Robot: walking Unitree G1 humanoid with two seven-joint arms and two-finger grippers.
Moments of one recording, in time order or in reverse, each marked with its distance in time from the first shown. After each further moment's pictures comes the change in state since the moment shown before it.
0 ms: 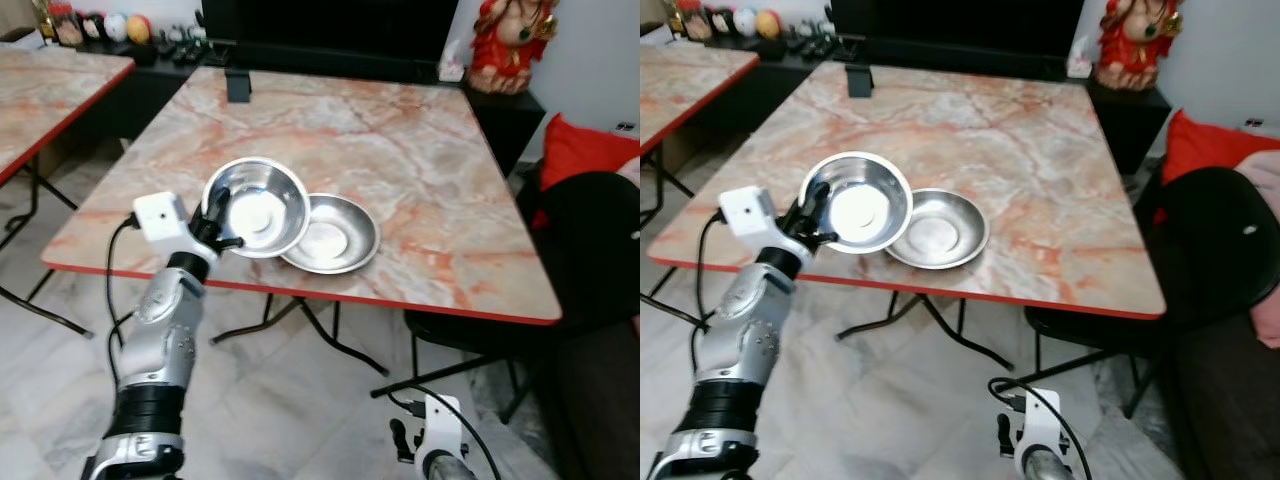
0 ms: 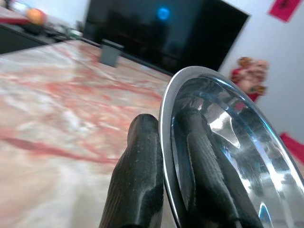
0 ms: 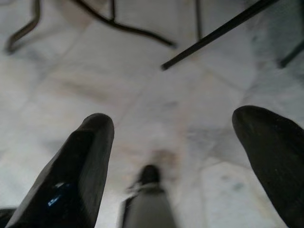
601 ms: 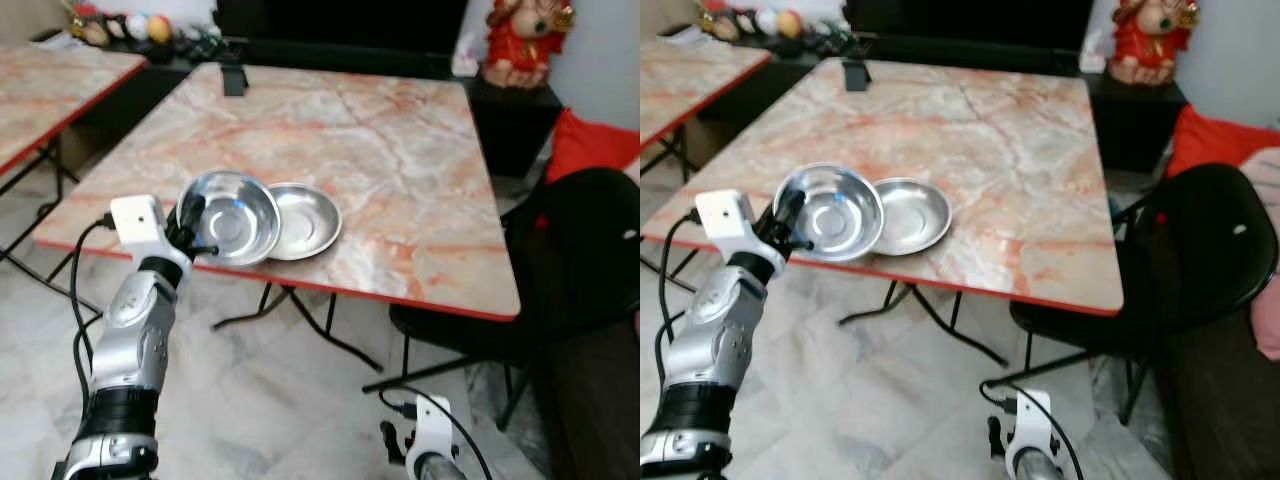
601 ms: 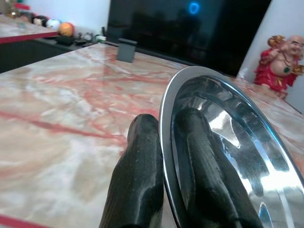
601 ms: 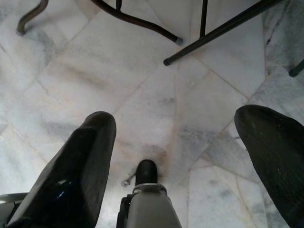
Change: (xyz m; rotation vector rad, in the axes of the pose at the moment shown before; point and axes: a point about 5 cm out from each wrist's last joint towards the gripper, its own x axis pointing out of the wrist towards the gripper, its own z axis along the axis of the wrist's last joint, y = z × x) left arm 0.000 0.009 0.001 0.069 0.030 -0.015; right arm 0.000 -0.008 0.002 -0.009 -0.004 -0.015
